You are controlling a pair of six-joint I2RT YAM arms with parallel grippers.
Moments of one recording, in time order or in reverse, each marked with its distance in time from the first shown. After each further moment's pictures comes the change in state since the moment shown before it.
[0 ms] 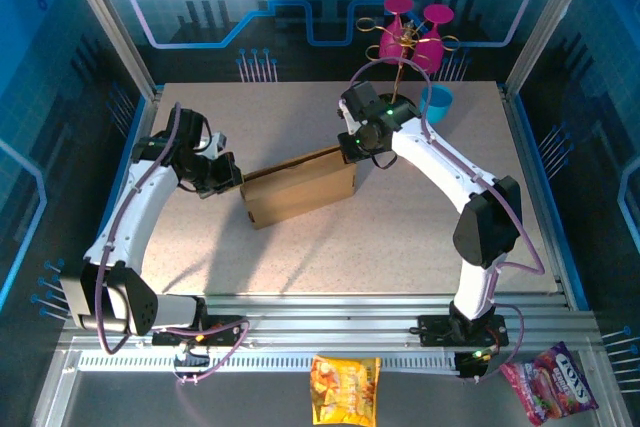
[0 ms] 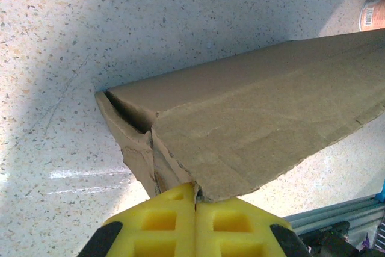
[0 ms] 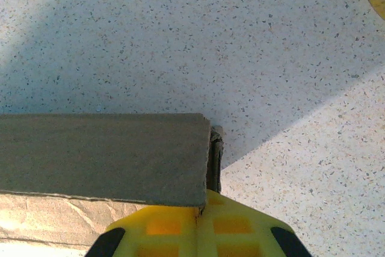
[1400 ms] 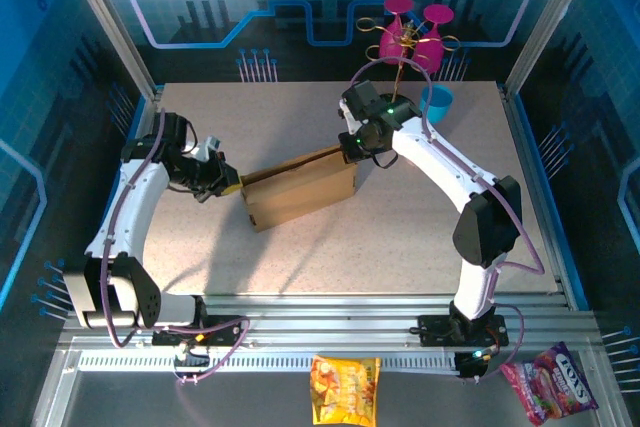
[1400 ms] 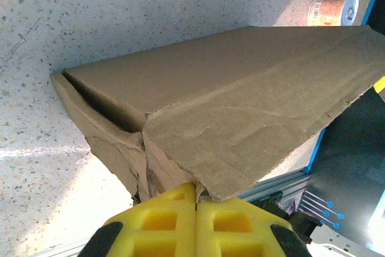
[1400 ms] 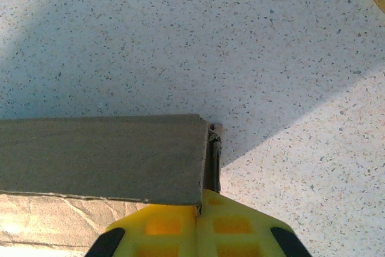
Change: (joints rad) left arm 0.121 0.017 -0.037 -0.021 0.238 0.004; right arm -0.005 0.003 0.011 -0.019 -0.010 0.000
